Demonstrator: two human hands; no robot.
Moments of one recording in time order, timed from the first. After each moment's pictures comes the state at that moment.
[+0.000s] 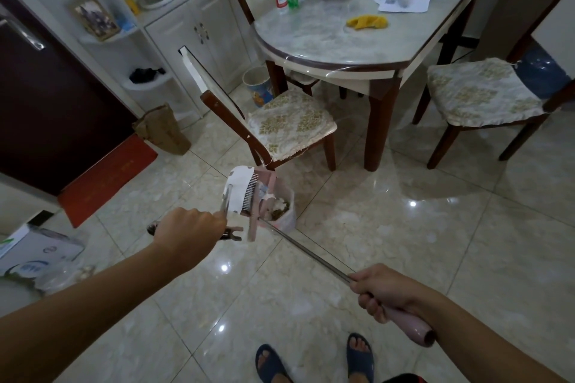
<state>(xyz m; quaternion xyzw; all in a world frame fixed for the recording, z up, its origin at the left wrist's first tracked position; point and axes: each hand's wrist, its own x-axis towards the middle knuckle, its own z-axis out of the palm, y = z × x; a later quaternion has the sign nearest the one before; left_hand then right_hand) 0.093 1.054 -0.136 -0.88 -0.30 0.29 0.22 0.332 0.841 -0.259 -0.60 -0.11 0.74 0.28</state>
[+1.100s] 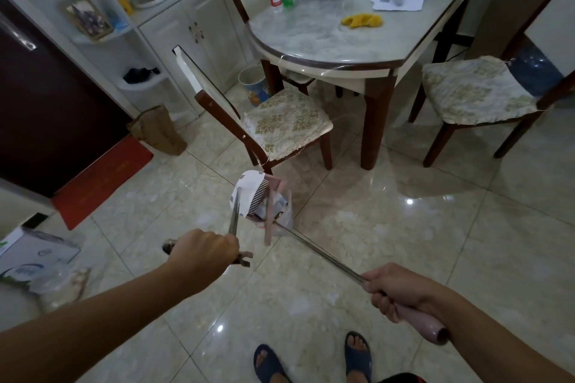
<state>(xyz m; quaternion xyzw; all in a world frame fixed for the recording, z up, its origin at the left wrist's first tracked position) 0.102 1.025 -0.153 -0.89 -0.22 0.35 0.20 0.350 0.830 -0.267 -0.61 -0.06 0.74 0.28</state>
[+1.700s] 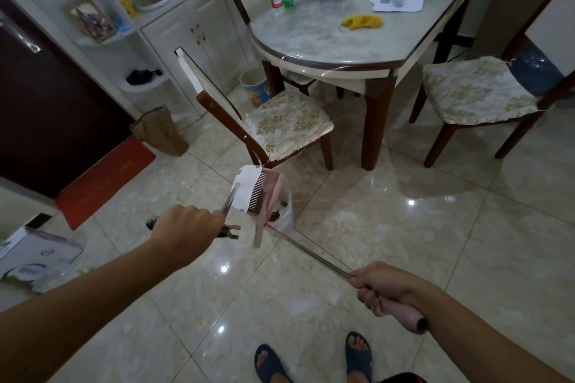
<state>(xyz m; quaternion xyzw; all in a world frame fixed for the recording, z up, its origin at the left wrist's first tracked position) 0.099 1.052 -0.135 -0.89 -0.28 0.28 0.24 0.340 0.841 -0.269 -0.59 -0.05 0.75 0.29</state>
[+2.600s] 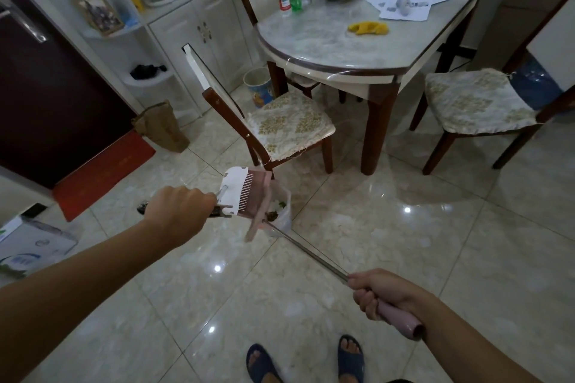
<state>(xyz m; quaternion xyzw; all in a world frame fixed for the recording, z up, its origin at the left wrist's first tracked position) 0.093 1.067 -0.123 -0.87 -0.32 0.26 0.25 0.334 0.833 -0.283 -0.53 0.06 0.77 0.34</state>
